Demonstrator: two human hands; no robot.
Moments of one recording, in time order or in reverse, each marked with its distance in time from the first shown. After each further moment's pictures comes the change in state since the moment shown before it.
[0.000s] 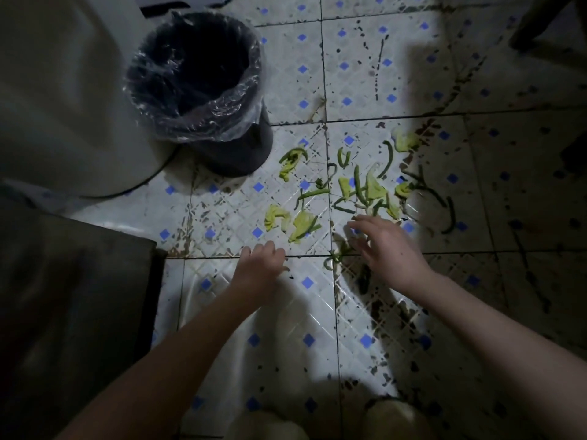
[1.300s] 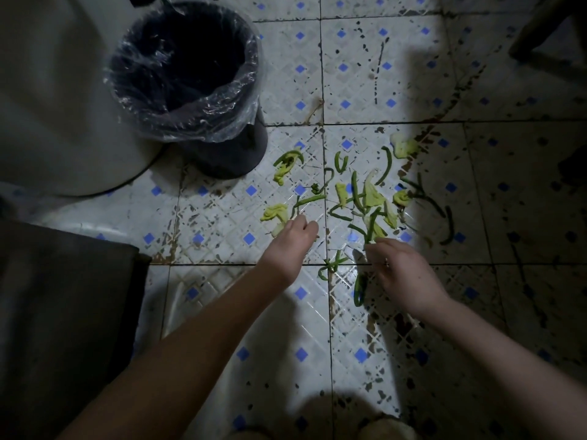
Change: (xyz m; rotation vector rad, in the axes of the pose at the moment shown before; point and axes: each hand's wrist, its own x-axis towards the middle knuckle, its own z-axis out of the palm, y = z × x) left_hand 0.061 0.034 -0.032 -0.423 0.115 0.007; right_hand -0.016 0.029 0.010 -0.005 -0.036 0.111
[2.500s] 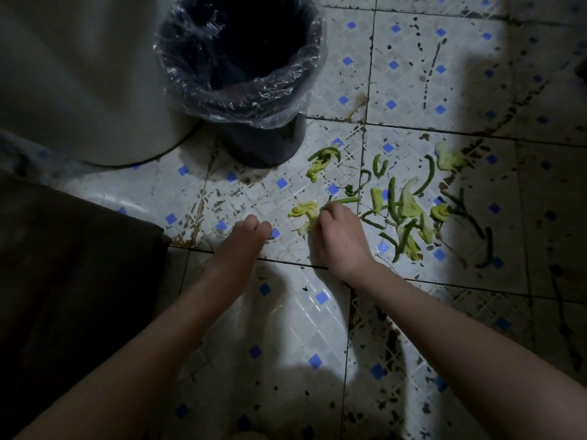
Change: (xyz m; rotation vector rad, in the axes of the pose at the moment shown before) left_hand -0.056 -0.083 -0.034 0.004 -0.039 -0.284; right_hand 0.099 -0.090 0.069 -0.165 0.043 -0.213
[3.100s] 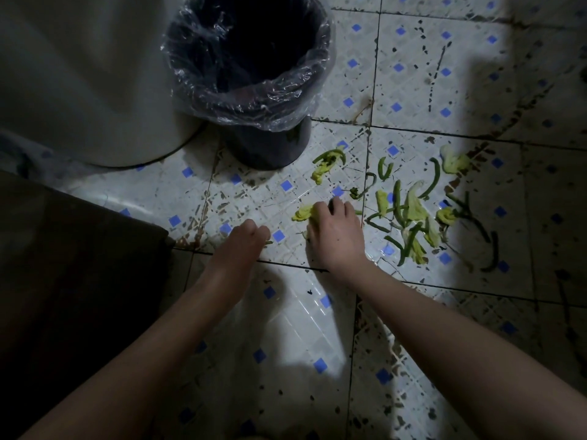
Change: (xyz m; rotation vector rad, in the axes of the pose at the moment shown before) left_hand -0.008 -0.016 -0.001 -0.016 -0.032 0.030; right_hand 0.018 -0.012 0.014 -0.044 -0.024 0.191
